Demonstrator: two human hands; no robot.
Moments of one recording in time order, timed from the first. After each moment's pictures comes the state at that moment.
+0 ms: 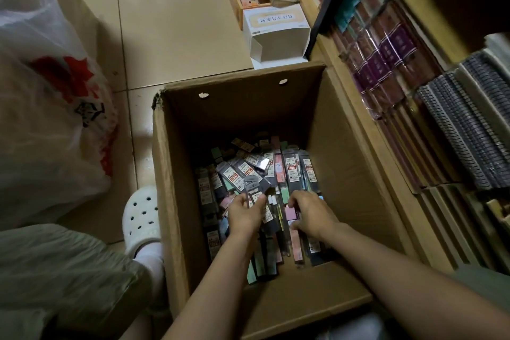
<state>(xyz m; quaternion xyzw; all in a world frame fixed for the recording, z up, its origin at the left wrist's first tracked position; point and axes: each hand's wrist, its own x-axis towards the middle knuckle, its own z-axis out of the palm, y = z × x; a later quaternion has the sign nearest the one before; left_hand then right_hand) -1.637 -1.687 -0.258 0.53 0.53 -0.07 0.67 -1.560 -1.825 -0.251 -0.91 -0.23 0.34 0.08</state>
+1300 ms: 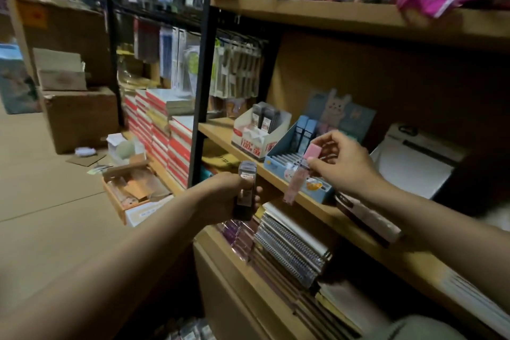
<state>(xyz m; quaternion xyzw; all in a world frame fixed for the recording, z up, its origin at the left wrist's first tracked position) -1.457 -1.722 0.120 0.58 0.00 -0.28 0.77 -1.491 -1.942 0.196 -0.91 -0.06 -0.21 0.35</state>
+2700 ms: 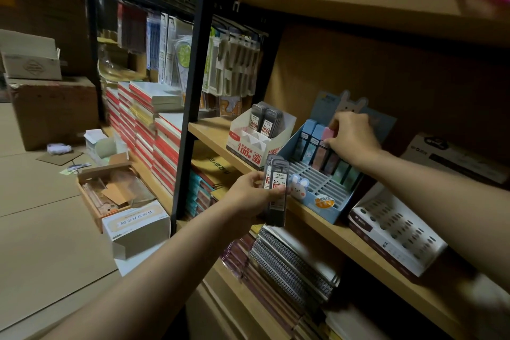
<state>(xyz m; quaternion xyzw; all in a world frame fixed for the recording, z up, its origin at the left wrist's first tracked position) -1.424 -1.760 0.113 0.61 -0.08 -0.19 0.77 -1.362 -1.968 0.211 -0.96 0.04 -0.28 0.09</state>
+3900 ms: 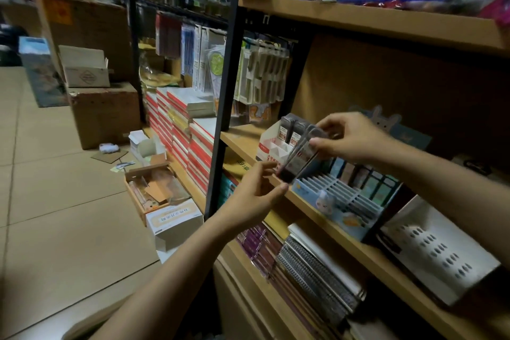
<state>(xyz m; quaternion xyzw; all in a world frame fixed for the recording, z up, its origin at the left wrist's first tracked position) -1.427 -1.707 0.134 0.77 -0.18 0.01 0.61 -1.393 -1.900 0.265 -0.94 -0.13 -0.04 0.32</state>
